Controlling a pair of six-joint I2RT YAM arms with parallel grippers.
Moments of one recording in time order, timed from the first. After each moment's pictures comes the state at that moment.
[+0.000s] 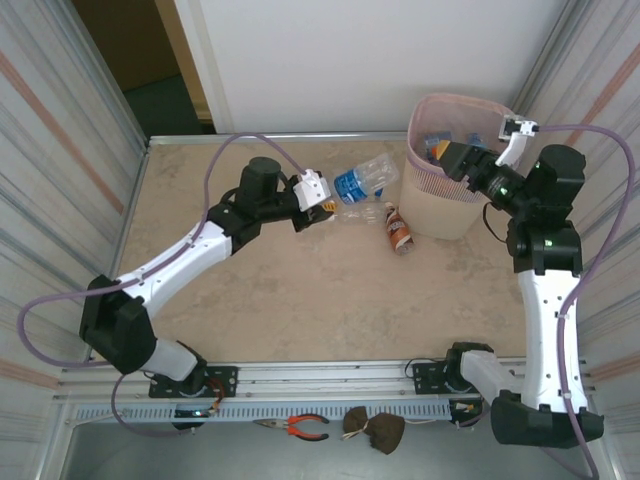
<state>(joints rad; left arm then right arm) -0.62 1.45 1.19 -0.11 0.45 0.53 -0.06 0.98 1.32 -0.42 -0.65 0.55</state>
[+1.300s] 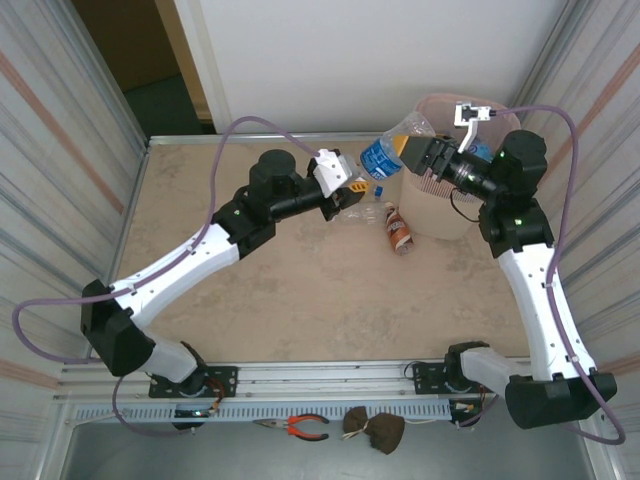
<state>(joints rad) -0.80 1.45 1.36 -0.01 0.30 0.32 0.15 1.10 1.30 -0.15 -0.75 0.66</state>
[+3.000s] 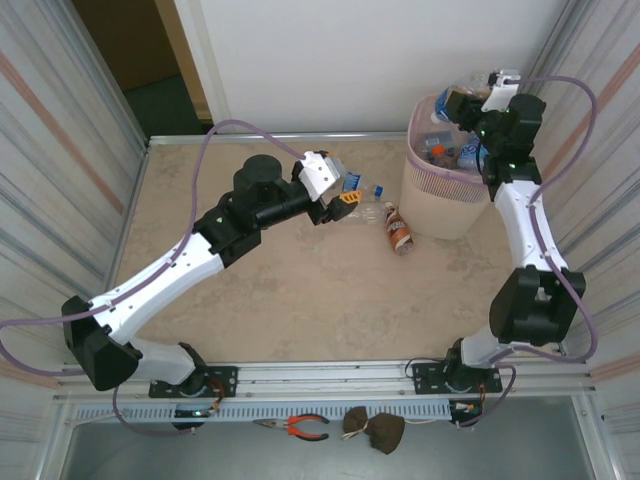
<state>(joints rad) -0.81 1.35 1.33 -0.10 0.21 0.31 -0.09 1.56 1.43 0.12 -0.33 0.17</state>
